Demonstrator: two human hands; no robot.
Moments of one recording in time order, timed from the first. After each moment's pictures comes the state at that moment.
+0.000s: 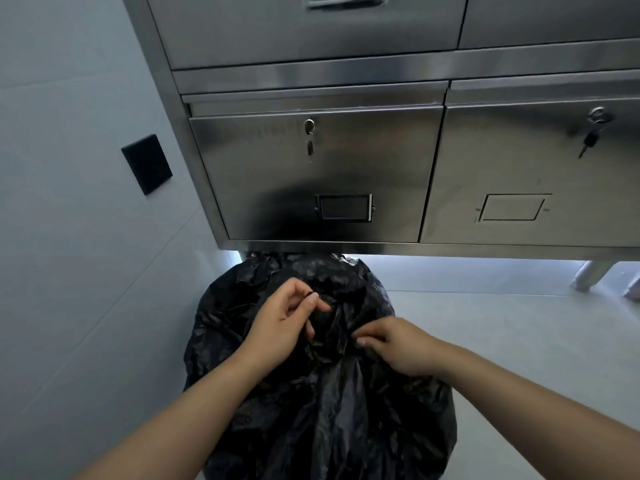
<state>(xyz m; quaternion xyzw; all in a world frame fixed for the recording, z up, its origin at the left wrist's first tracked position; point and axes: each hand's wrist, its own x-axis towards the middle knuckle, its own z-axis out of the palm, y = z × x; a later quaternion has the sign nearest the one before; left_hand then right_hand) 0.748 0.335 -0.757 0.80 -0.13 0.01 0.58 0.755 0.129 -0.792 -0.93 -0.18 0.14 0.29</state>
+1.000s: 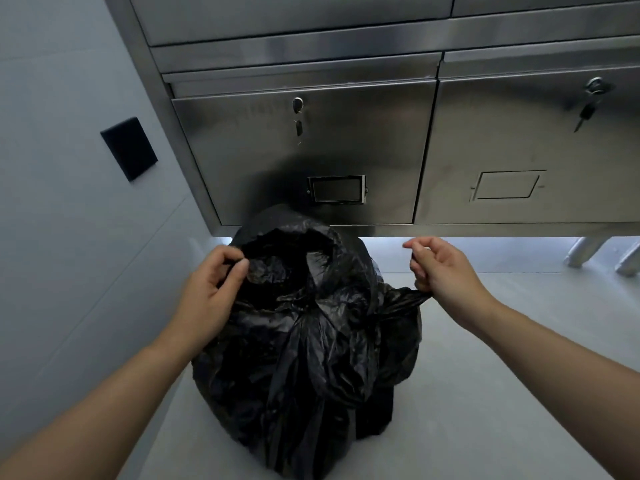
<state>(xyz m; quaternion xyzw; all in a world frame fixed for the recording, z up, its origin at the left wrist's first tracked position) 0.755 0.395 -0.743 0.84 -0.15 0.17 0.50 0.759 0.085 -0.755 -0.71 0.03 -0.05 0.70</state>
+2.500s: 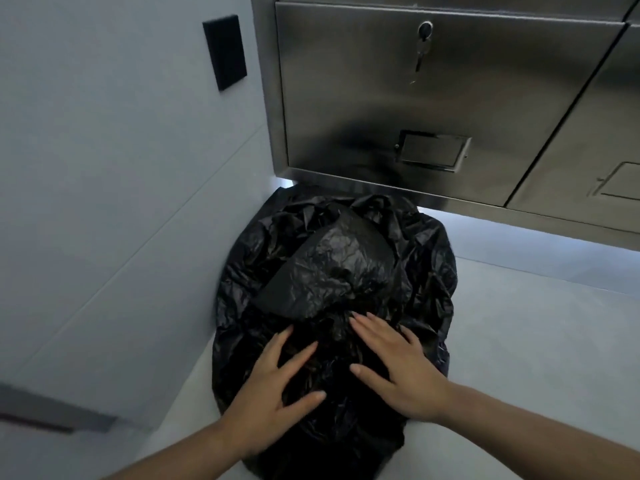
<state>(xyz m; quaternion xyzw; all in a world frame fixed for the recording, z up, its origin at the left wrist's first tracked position) 0.637 0.450 -0.907 0.92 -0.08 -0.12 0.37 0.703 0.210 -0.887 -0.91 -0.31 0.15 0.23</state>
